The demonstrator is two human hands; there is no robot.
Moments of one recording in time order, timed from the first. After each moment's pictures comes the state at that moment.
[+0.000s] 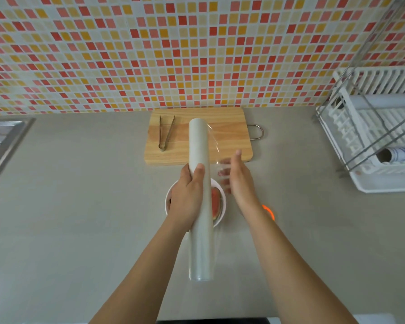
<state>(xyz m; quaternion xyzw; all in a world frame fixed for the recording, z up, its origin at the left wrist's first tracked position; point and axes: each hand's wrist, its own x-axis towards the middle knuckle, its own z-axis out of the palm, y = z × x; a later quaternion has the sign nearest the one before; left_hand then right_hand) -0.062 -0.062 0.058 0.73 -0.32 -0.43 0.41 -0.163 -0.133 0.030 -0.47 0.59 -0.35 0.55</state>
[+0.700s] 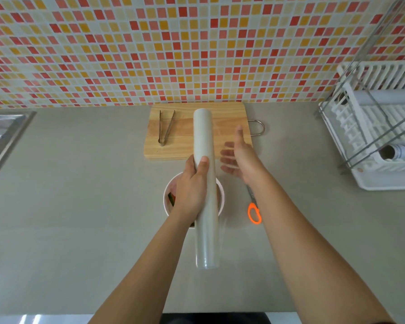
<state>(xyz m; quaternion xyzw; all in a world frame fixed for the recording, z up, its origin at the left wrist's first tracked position) -0.074 -0.070 0.058 0.76 -0.33 -0.41 0.39 -0.165 -0.177 0.051 -0.40 0.60 -0.28 0.64</state>
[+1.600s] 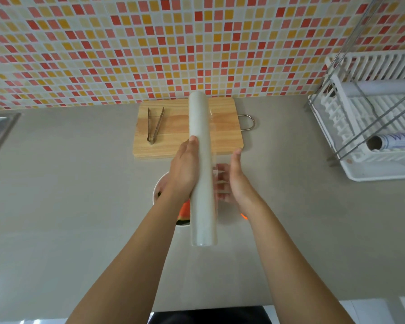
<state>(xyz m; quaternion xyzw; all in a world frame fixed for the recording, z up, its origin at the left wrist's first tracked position) -0.073 -0.107 0.064 0.72 -0.31 -0.45 0.43 -0.192 -0.126 0.026 -0.39 0.53 -0.25 0.71</state>
